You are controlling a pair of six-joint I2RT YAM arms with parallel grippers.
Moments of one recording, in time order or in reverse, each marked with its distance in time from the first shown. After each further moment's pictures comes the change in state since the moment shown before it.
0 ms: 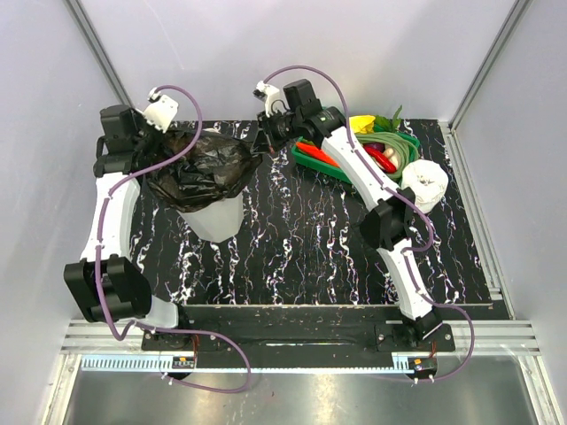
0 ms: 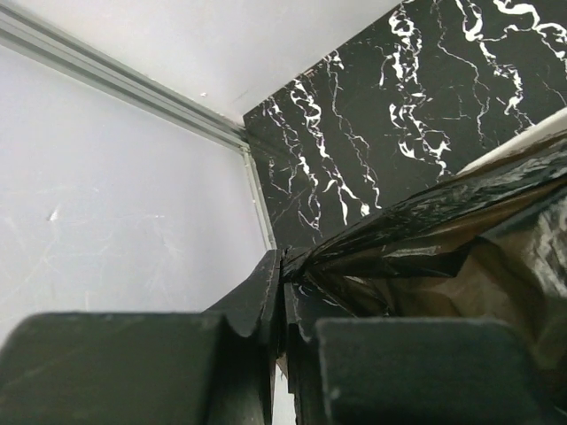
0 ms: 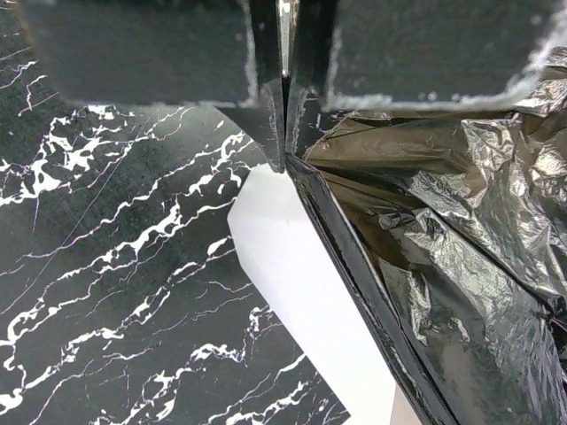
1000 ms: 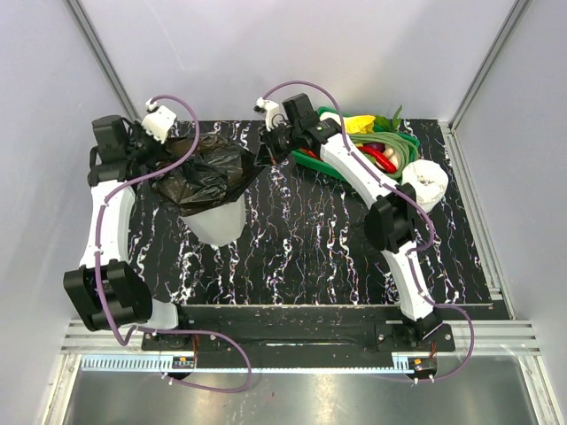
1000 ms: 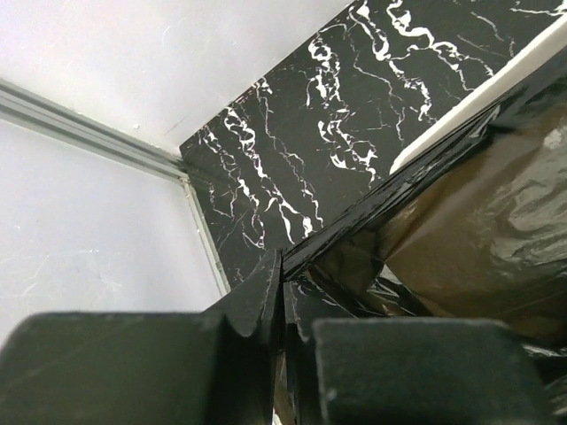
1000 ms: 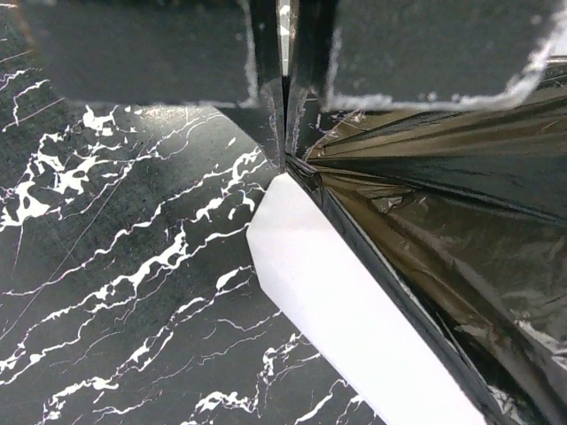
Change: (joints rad) left arm 0.061 -0.037 -0.092 0.003 0.240 0.003; right arm -0.001 -0.055 -0.257 0.117 0.002 -0.042
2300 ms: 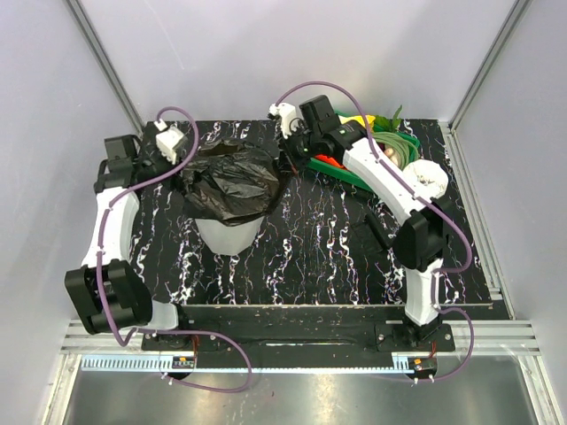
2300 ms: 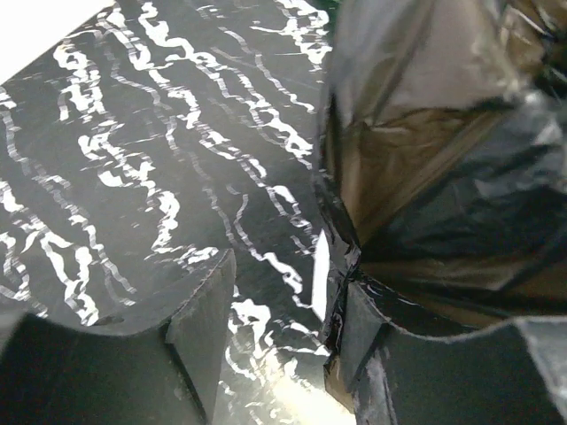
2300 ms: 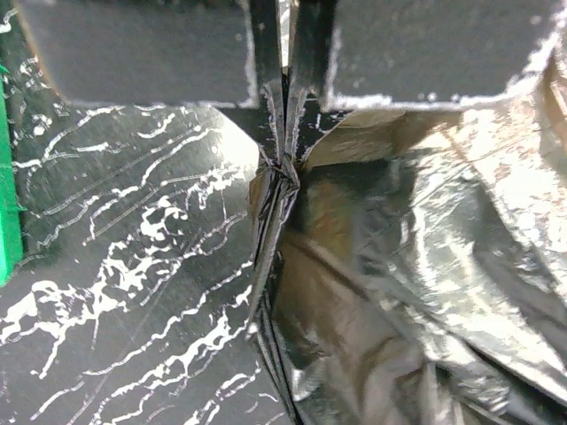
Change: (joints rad) left arm 0.026 -0.018 -0.099 -0.170 0.427 -0.112; right arm 0.003 -0.309 -0.292 -0.087 0.148 -0.160
